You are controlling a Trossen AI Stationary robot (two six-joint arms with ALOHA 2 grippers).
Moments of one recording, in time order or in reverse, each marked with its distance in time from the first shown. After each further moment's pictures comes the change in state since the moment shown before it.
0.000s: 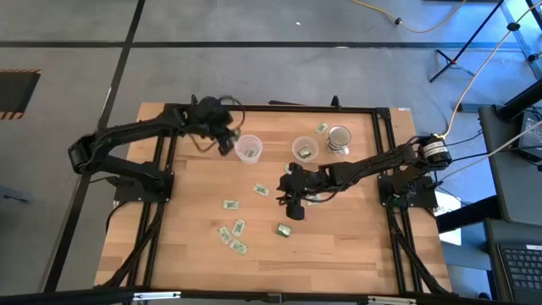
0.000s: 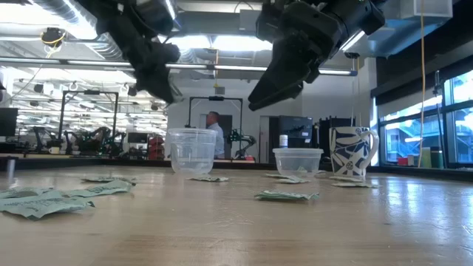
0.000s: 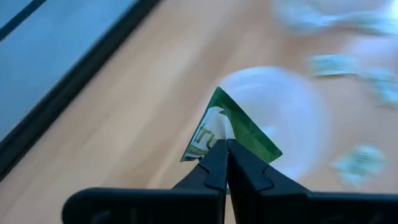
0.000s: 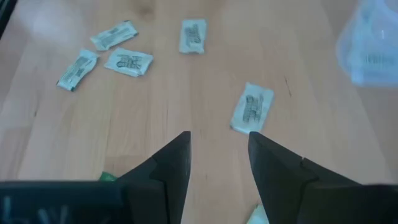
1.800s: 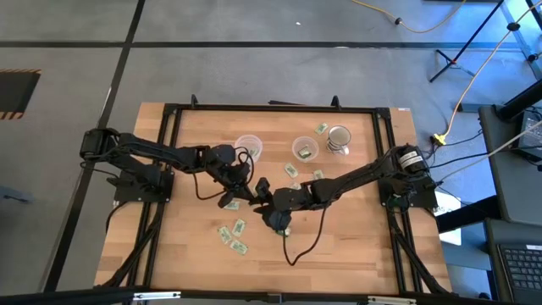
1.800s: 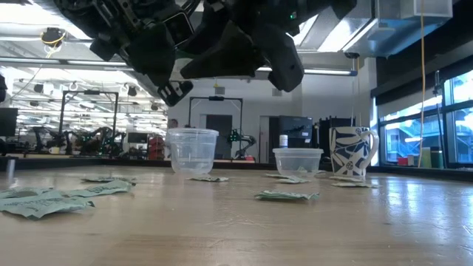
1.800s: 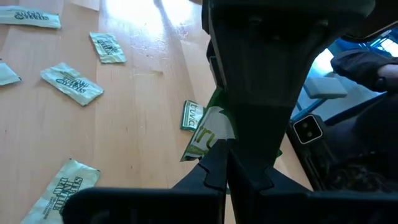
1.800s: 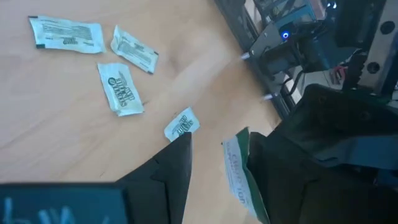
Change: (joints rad) left arm -0.483 0.140 -0.249 0.706 0.459 -0.226; right arm 0.111 0.233 0.246 0.190 0.134 -1.017
